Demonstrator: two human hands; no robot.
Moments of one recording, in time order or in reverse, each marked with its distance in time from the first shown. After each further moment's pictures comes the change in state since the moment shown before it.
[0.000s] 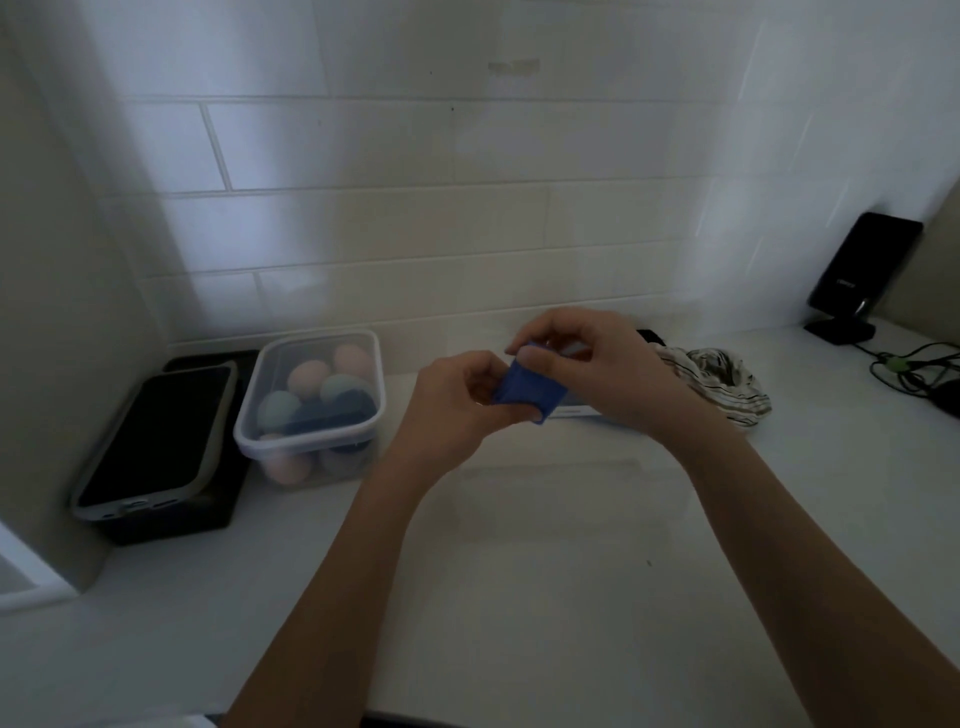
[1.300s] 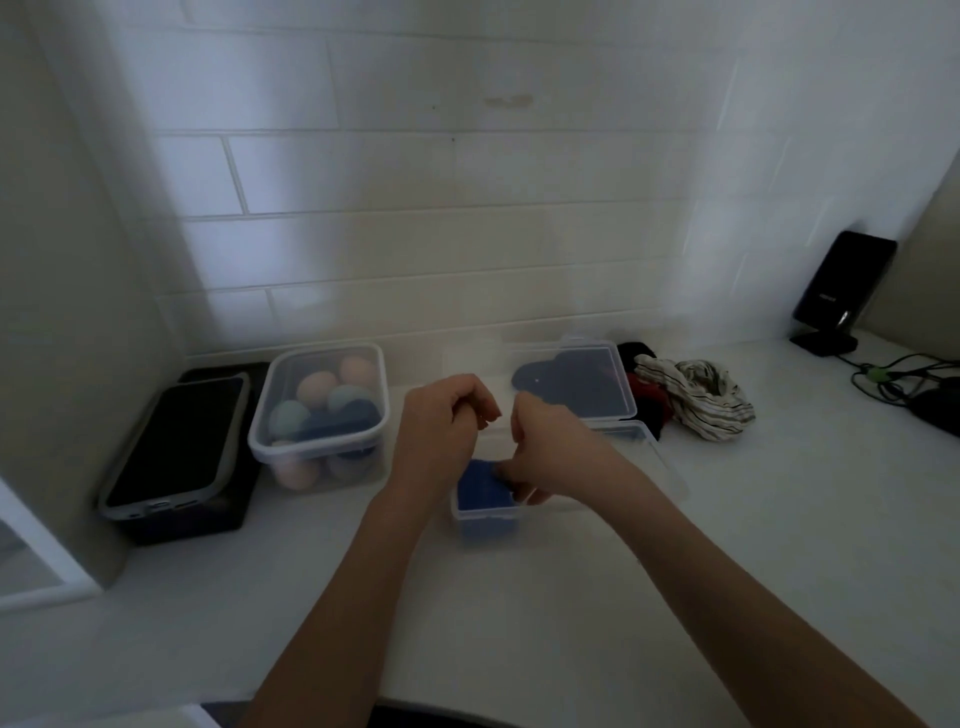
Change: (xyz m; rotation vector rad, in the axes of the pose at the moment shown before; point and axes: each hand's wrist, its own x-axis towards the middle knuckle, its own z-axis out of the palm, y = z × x) left_hand -0.016 -0.003 0.000 0.103 0.190 0.040; right_hand -0.022 -0.005 0.052 -0.313 -0.253 0.536
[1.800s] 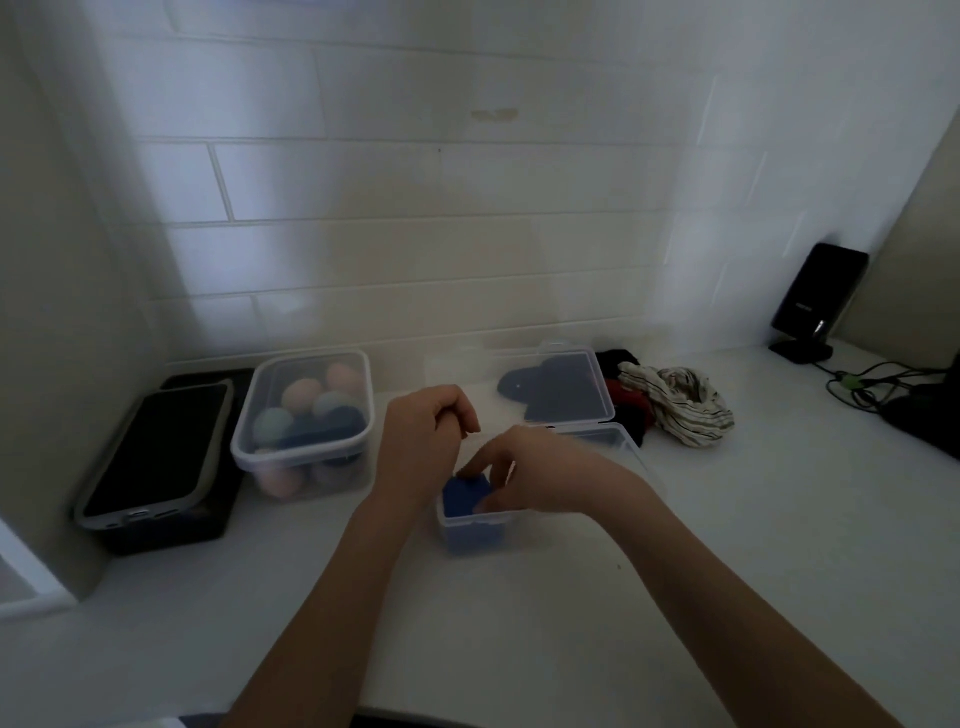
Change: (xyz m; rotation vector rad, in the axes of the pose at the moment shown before) left_hand -0.001 -0.001 0.000 0.050 0.025 0.011; right_hand -0.007 0.006 -0.009 -0.187 -0.204 -0.238
